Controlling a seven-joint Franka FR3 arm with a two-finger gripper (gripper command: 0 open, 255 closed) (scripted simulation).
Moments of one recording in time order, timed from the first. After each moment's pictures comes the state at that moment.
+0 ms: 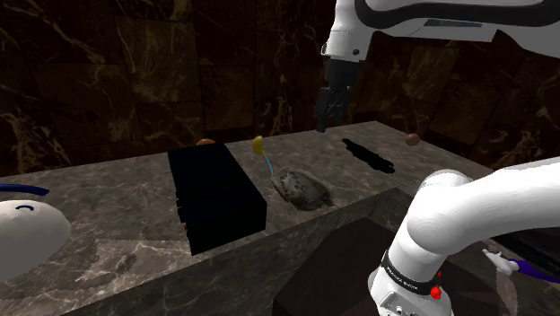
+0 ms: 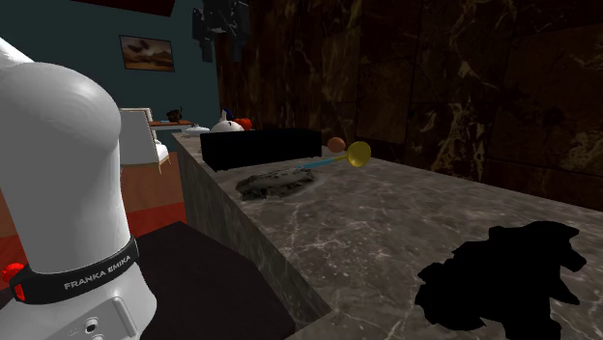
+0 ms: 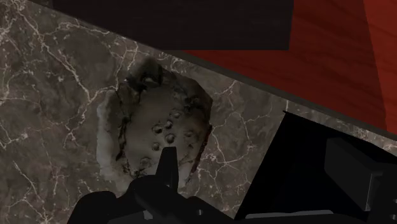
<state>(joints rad) -0.02 -0.84 0.03 -2.38 0.11 1.54 -0.05</state>
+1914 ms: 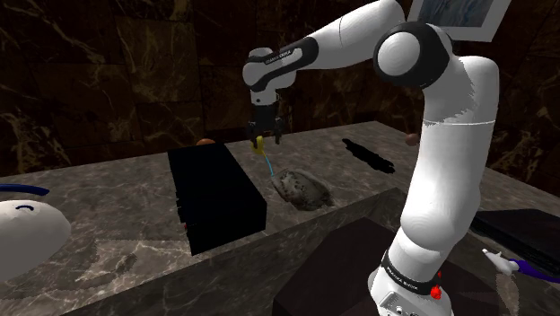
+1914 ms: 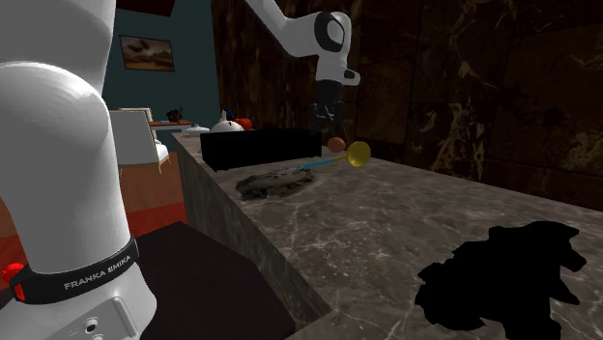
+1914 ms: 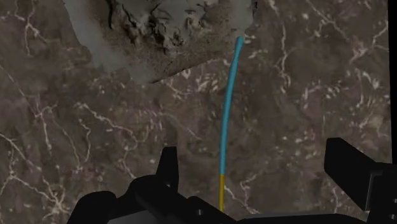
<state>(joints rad) -0.15 0.26 0.06 -1.77 0.00 1.83 0.33</state>
